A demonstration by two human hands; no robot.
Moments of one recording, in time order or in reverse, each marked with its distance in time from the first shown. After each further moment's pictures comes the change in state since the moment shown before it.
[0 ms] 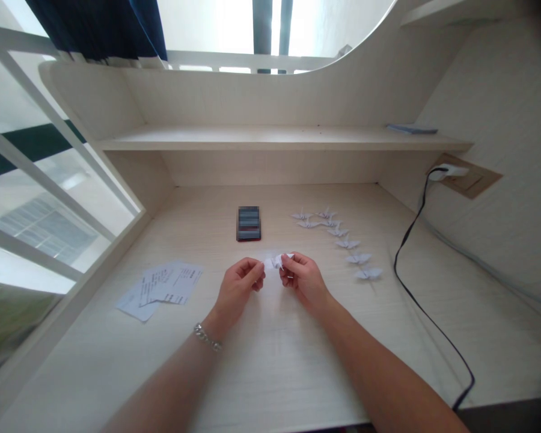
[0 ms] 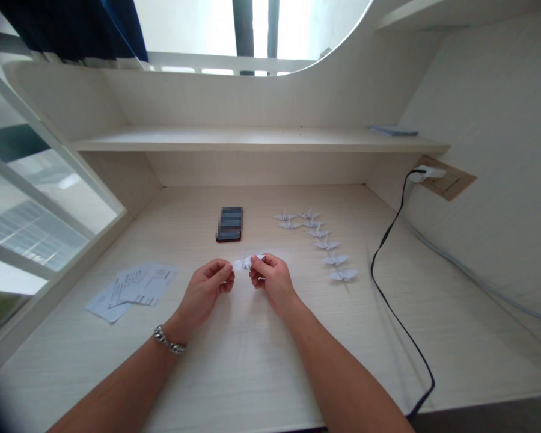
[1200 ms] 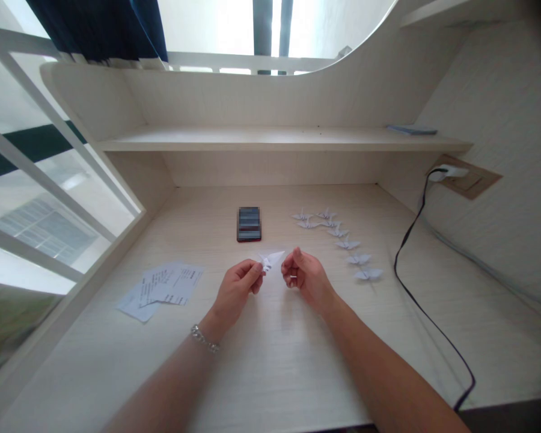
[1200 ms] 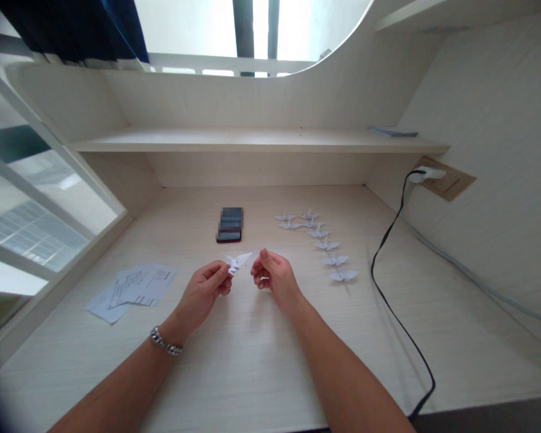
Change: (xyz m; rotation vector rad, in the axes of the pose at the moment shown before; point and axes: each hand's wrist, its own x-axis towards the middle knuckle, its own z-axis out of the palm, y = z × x) left_hand -0.002 0.008 -0.001 0.107 -0.043 0.015; right_hand 0.000 -0.009 -0.007 -0.020 -0.046 0.026
